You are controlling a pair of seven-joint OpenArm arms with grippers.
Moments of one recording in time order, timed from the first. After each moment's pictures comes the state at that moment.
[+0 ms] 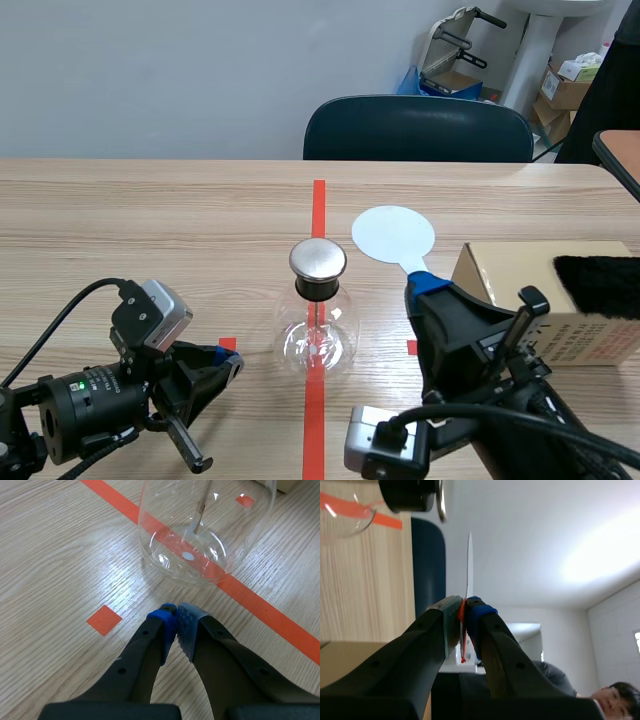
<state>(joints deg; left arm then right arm) 1.3 -38.0 45.9 73.9 -24.6 -15.4 -17.4 -33.0 14.8 -14.4 93.3 -88.2 -35.4 9.2</state>
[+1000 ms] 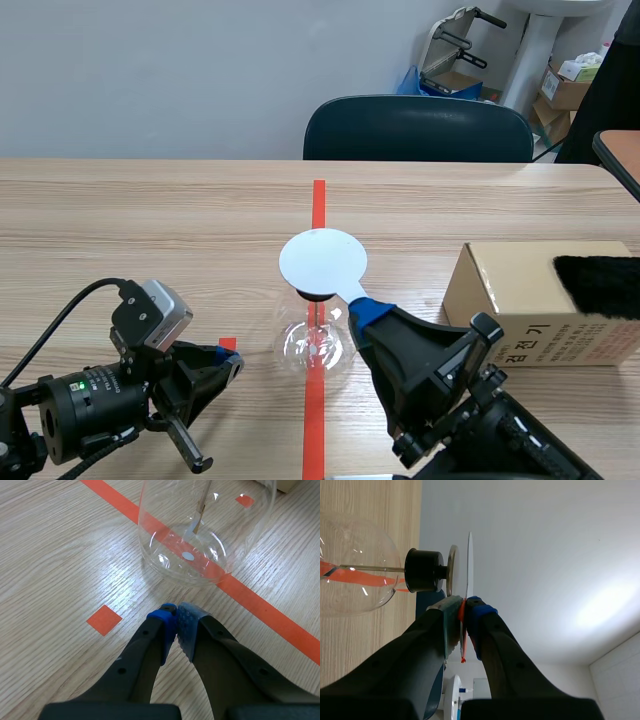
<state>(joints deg) 1.3 -38.0 45.9 73.9 -24.6 -15.4 -17.4 -33.0 14.8 -14.4 93.3 -88.3 -35.5 23.5</state>
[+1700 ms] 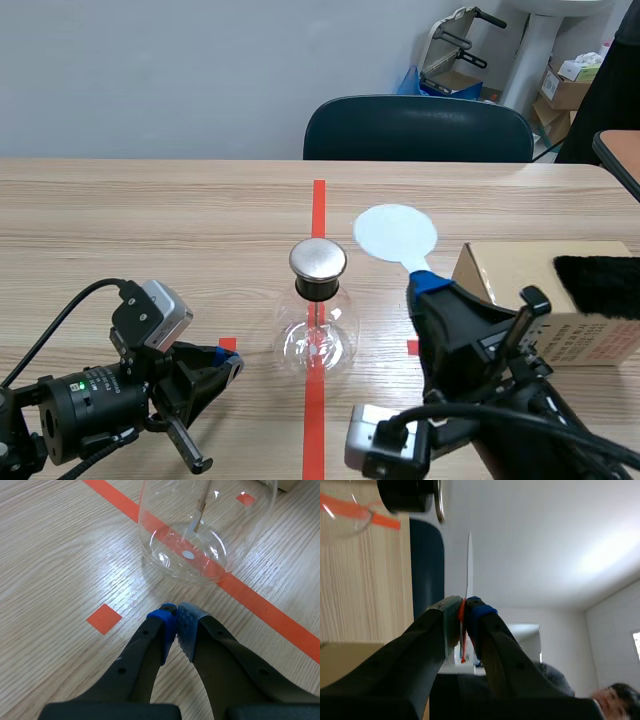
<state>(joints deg) 1.3 -38.0 45.9 73.9 -24.6 -15.4 -17.2 -33.0 14.8 -14.4 93.3 -88.3 -35.5 6.6</state>
